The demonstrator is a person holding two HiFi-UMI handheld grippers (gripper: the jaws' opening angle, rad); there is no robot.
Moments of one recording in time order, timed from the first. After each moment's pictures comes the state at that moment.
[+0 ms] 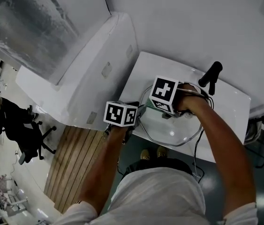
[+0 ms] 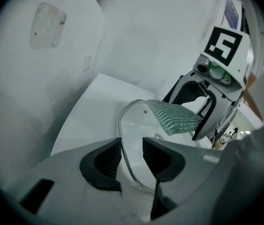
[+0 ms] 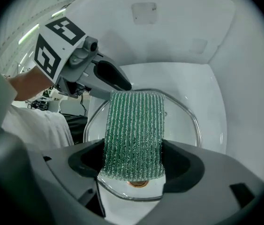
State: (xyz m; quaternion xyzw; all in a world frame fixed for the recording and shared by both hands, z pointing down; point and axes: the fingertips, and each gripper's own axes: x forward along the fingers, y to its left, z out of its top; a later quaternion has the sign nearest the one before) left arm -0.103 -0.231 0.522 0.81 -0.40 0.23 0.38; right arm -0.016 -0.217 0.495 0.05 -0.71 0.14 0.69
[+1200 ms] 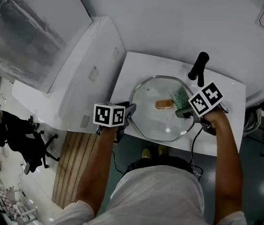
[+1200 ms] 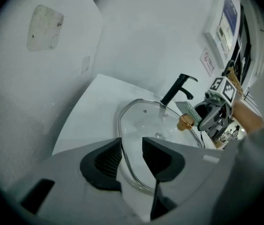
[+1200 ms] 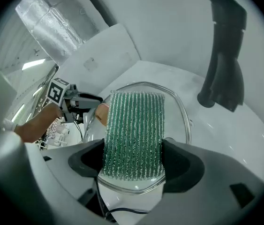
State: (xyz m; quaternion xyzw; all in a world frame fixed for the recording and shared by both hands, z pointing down) left arm -0.102 -0.230 0.523 0.81 -0.40 0.24 0.37; right arm 0.103 -0.204 0.500 0.26 -0.78 0.37 0.44
